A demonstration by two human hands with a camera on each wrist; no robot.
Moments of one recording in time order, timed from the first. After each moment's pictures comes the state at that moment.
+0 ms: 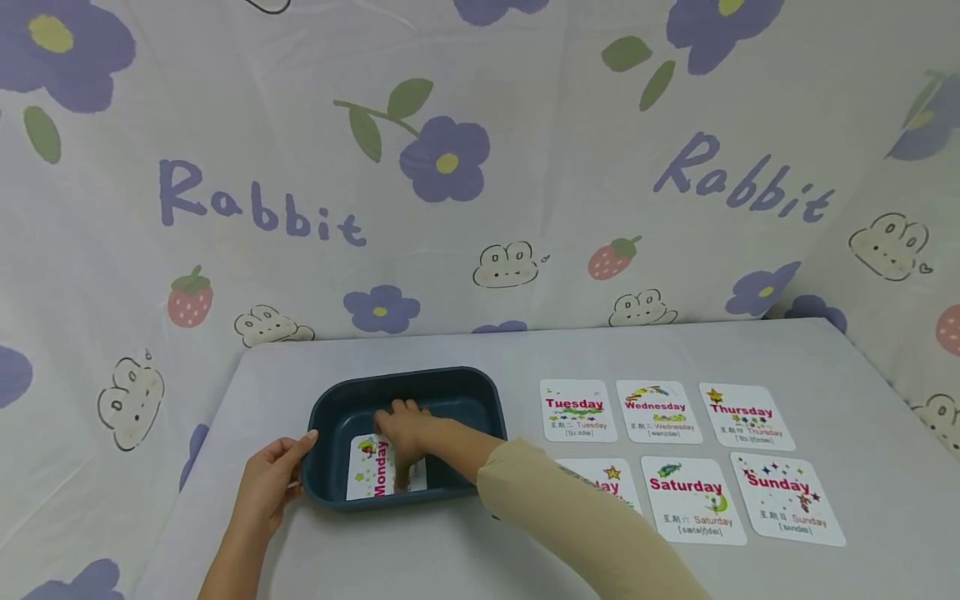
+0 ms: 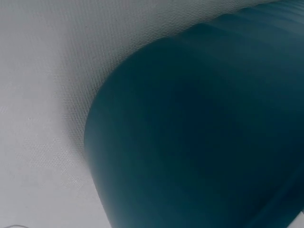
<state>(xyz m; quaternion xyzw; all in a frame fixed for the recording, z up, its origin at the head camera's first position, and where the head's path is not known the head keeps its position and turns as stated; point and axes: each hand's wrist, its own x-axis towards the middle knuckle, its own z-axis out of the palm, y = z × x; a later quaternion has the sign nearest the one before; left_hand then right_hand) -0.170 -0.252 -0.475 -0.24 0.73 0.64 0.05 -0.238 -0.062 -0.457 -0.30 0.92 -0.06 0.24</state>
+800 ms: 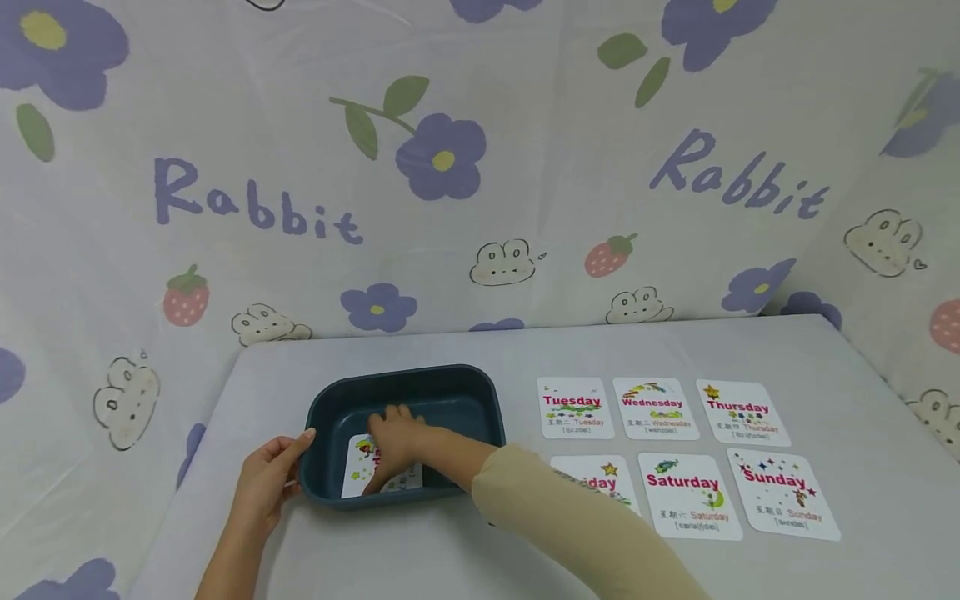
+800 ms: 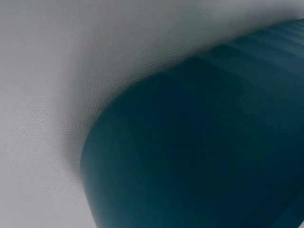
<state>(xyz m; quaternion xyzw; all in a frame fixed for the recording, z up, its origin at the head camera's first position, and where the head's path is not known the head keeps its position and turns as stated) -0.171 -0.253 -0.477 -0.24 0.73 0.63 0.05 -0.227 -0.065 -0.460 -0.30 0.93 -0.10 0.21</state>
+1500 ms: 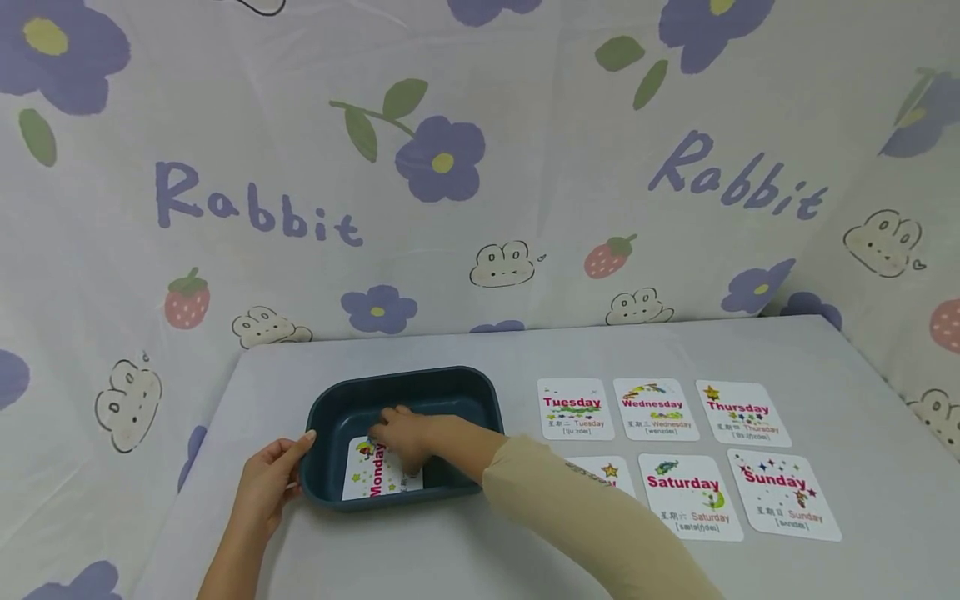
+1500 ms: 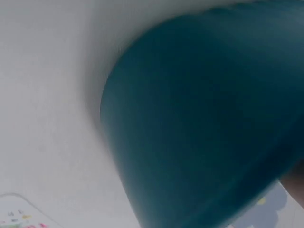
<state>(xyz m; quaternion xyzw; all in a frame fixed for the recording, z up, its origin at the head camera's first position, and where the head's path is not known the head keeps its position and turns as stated) -0.170 -0.252 -0.476 -0.24 0.73 0.64 0.05 -0.237 -0.054 -0.453 -0.39 0.89 -0.01 0.24</state>
